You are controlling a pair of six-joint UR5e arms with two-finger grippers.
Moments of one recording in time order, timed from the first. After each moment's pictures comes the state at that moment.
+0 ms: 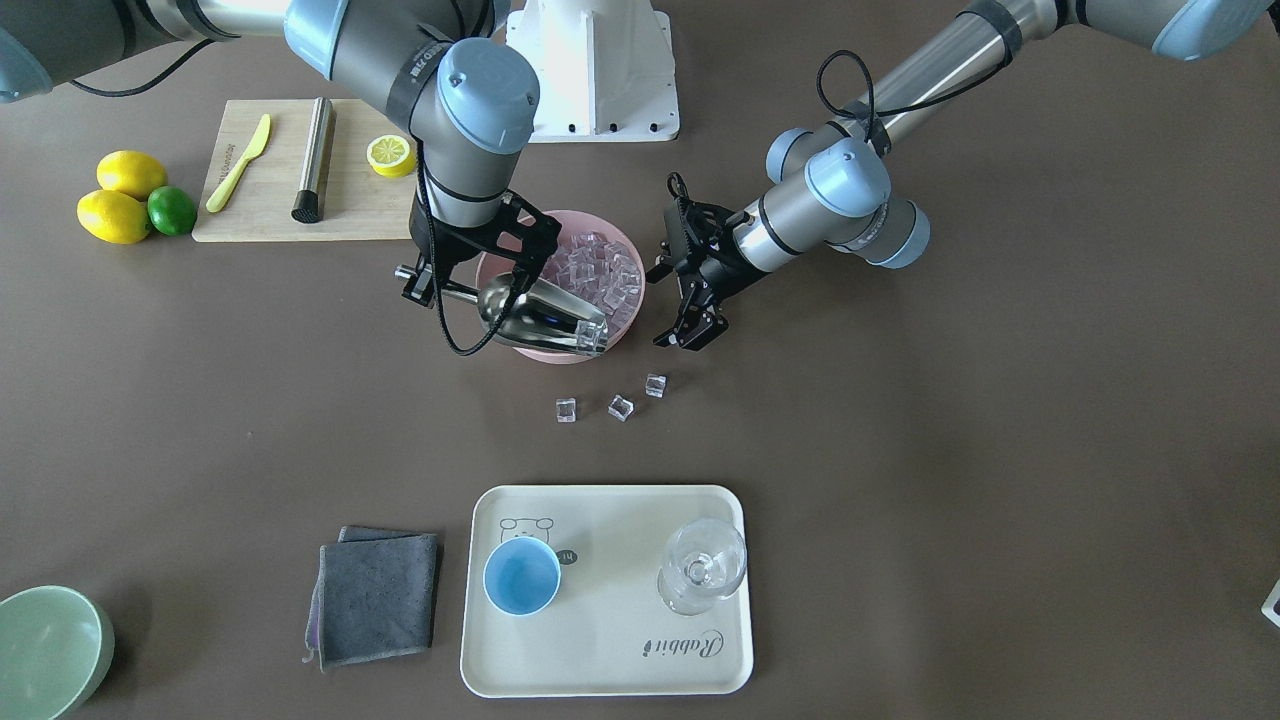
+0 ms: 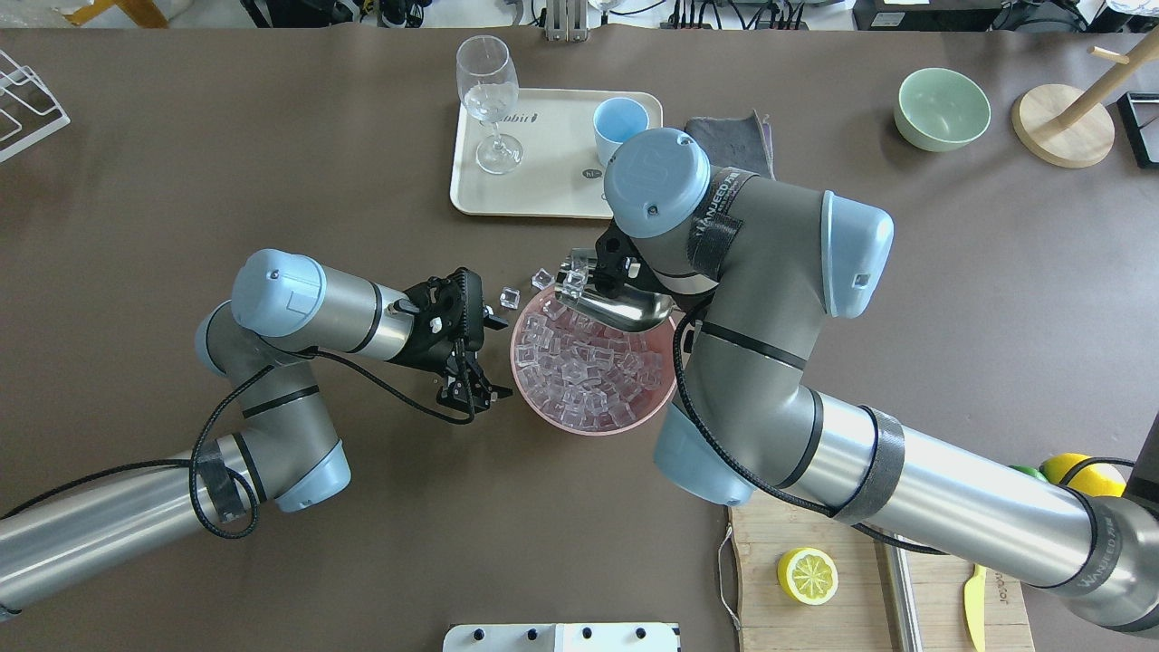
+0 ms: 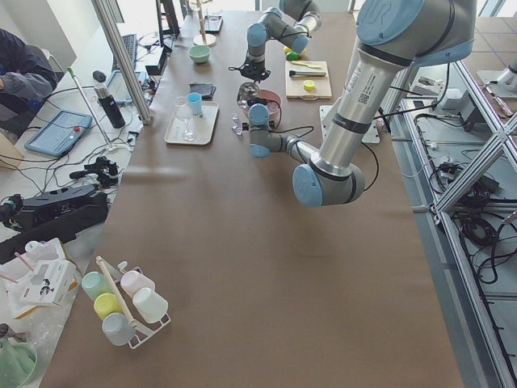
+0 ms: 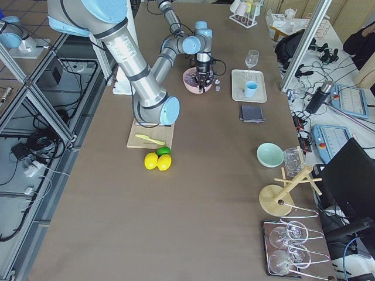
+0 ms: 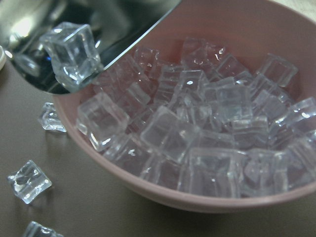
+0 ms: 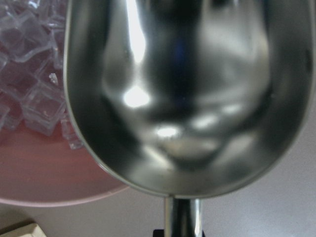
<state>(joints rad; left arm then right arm) -0.54 -2.12 -1.33 -2.70 -2.05 0.00 0.56 -0.82 1.72 -2.11 1.77 -0.15</state>
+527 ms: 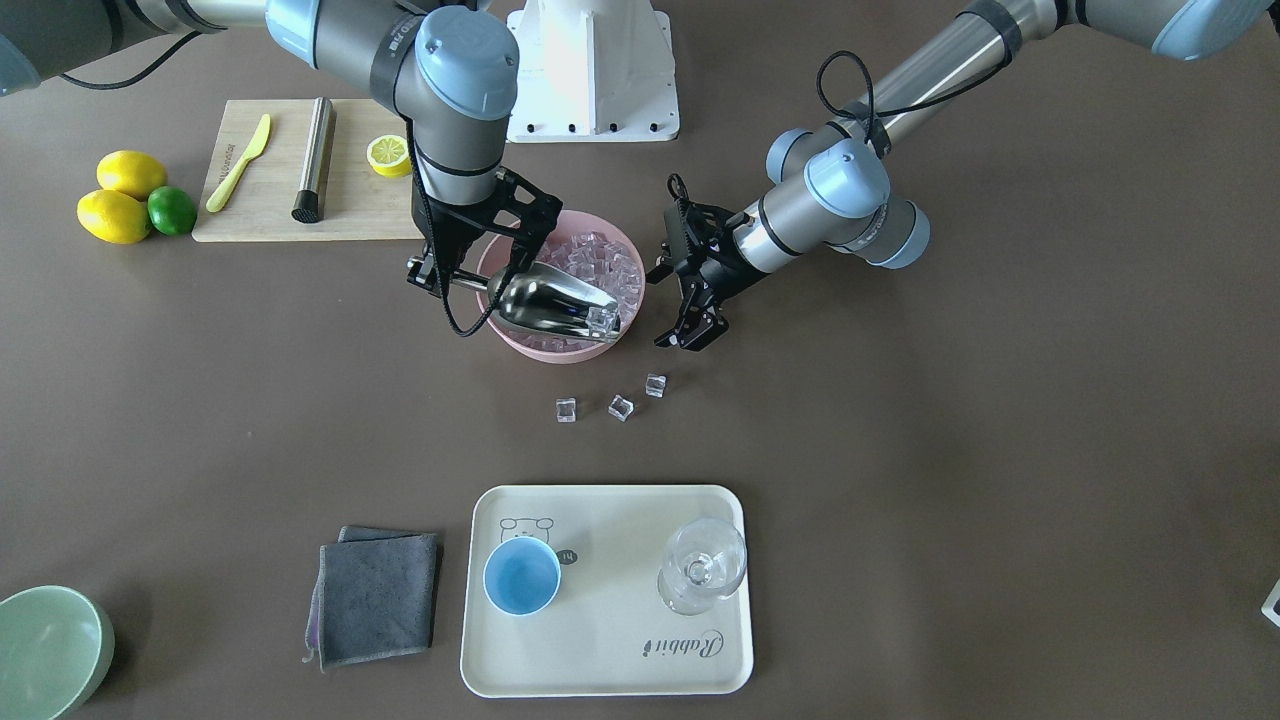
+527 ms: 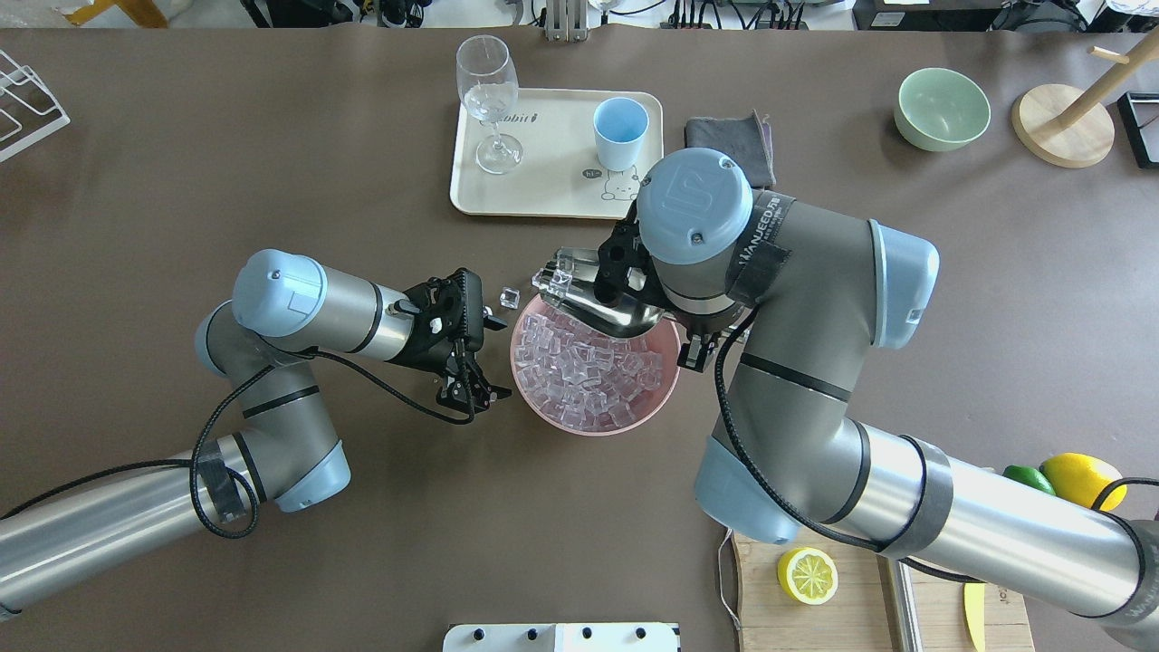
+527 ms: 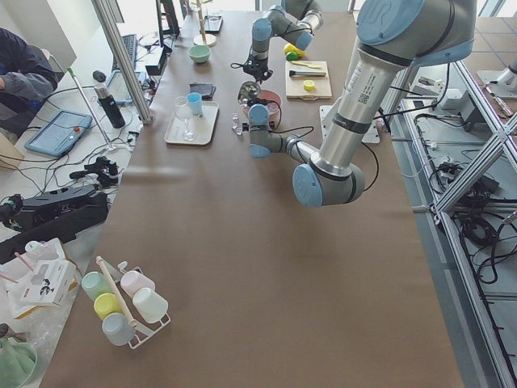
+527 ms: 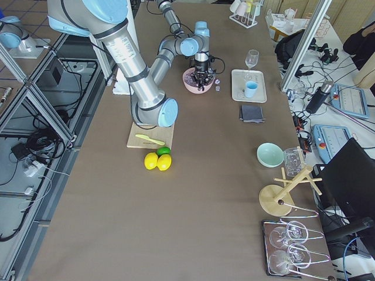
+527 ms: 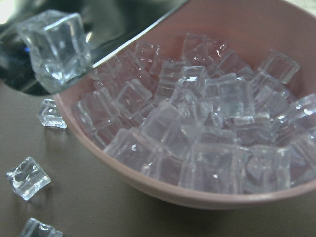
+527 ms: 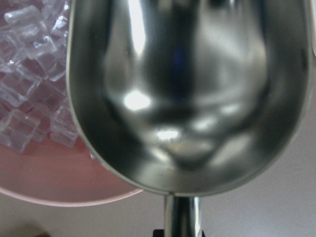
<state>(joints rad) -0.54 -2.12 -1.33 -2.70 -2.05 0.00 0.55 -0.88 1.81 -2.02 1.78 -0.09</state>
